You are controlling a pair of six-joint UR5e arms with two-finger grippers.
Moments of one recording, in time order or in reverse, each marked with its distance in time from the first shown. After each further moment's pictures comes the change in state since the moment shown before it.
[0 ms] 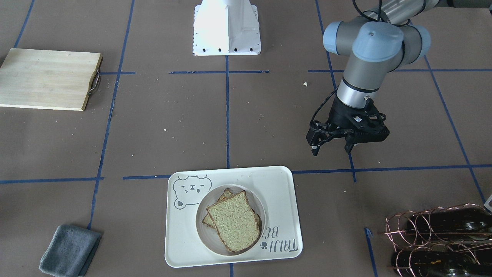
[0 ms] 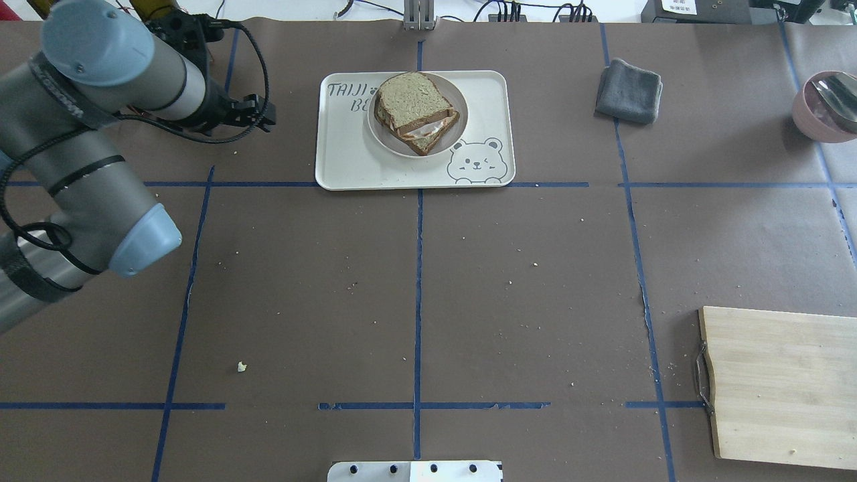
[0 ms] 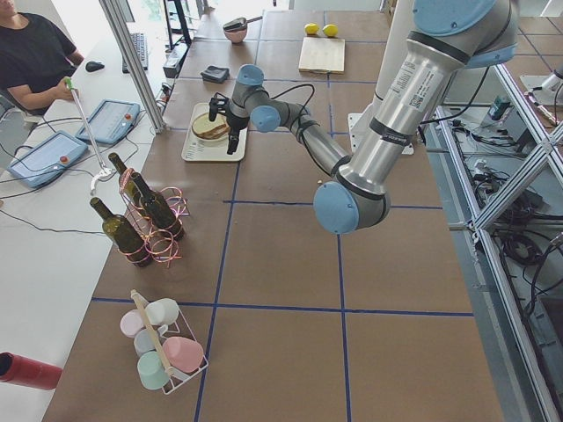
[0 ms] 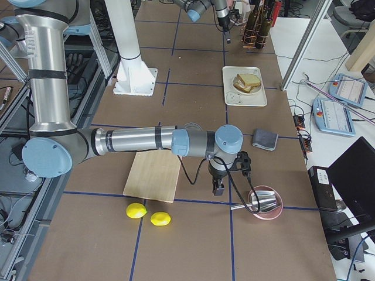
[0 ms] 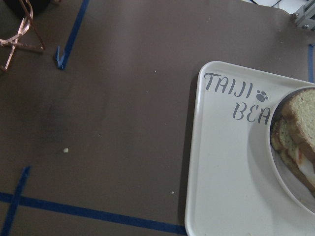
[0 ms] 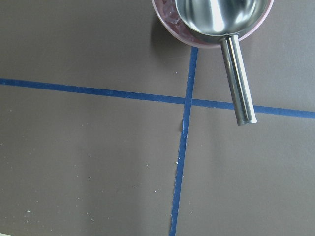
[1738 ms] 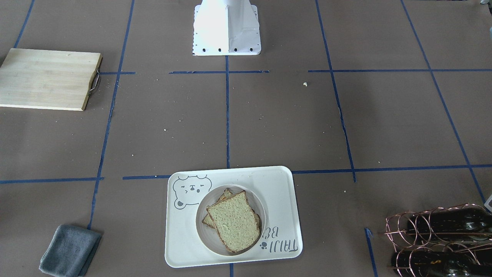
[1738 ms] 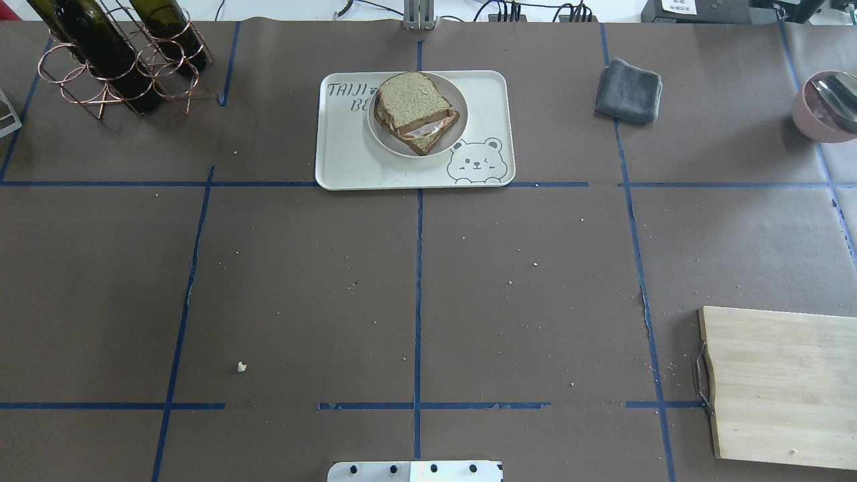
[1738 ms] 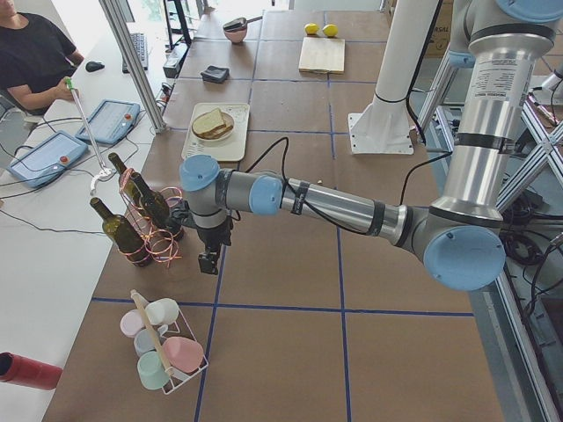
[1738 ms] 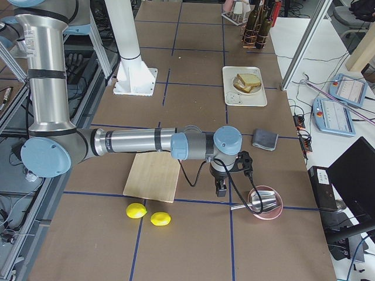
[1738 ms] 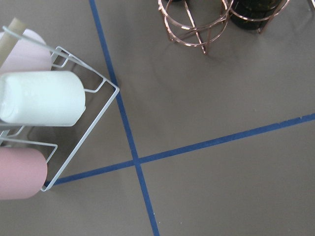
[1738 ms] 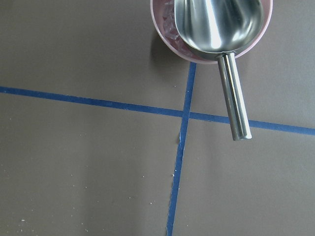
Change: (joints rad) left arm -0.596 0.373 0.091 0.297 -0.377 1.041; right arm 0.005 0.000 -0.018 0.054 0.007 0.006
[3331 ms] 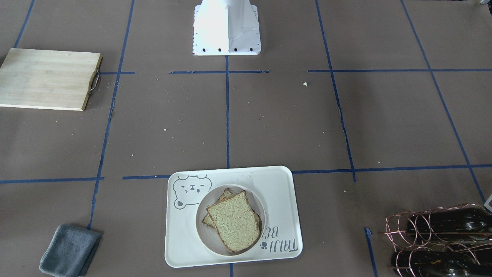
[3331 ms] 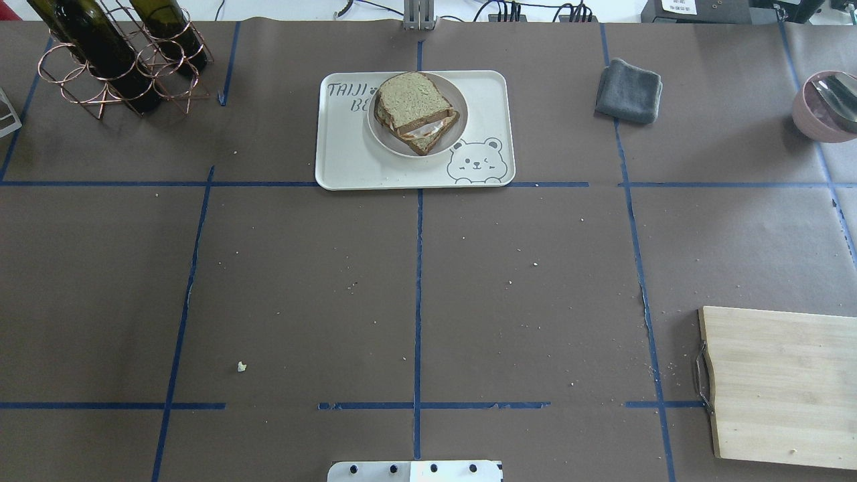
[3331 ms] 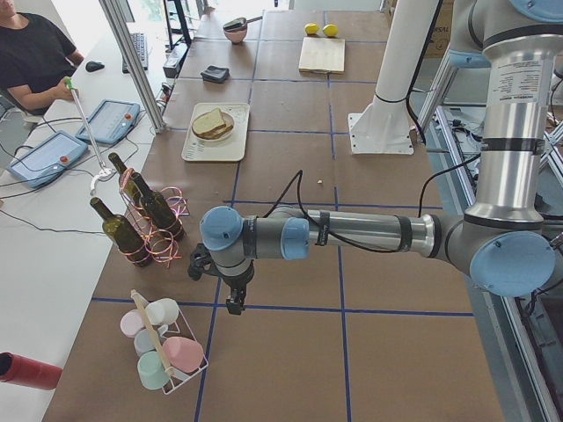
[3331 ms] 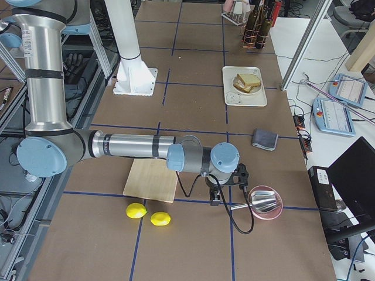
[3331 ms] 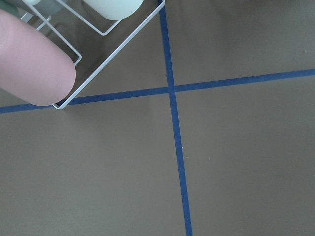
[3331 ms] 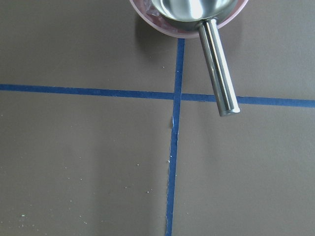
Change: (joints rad) left arm -0.075 0.128 0.039 -0.069 -0.076 0.070; right arm 0.029 -0.011 -0.070 0.002 0.063 -0.004
